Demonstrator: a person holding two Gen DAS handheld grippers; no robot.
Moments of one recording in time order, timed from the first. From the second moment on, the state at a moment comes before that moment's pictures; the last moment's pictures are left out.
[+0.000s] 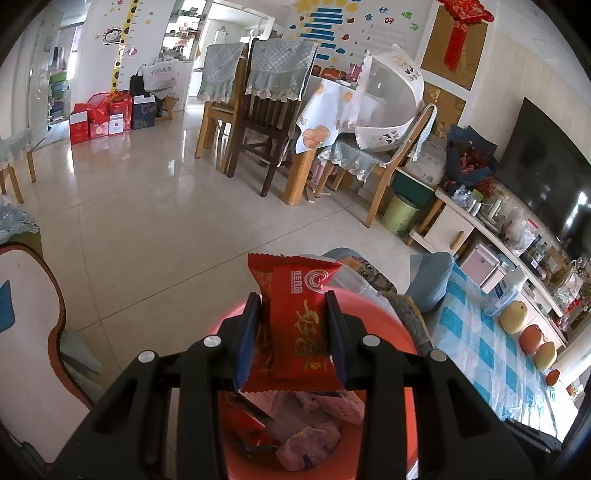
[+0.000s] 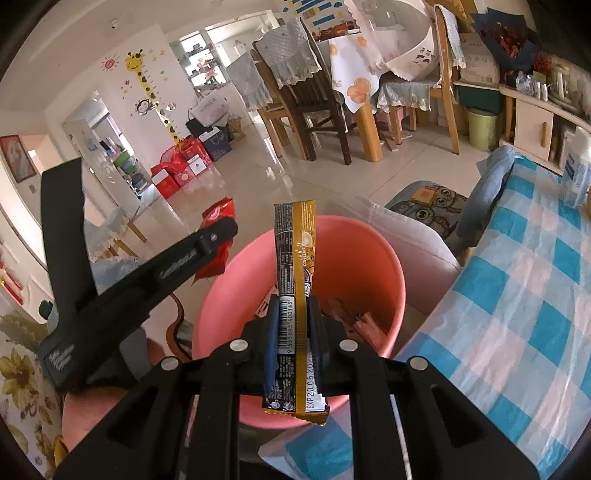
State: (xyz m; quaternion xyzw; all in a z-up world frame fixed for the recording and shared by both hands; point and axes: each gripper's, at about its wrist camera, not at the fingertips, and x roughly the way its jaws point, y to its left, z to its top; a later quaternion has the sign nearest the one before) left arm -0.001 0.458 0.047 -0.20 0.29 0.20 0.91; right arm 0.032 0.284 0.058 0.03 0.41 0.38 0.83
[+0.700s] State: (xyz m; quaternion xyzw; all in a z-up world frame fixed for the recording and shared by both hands) left arm 0.017 0.423 0.047 -0.12 0.31 0.21 0.92; right arm 0.039 0.197 0.058 0.08 0.37 0.25 0.89
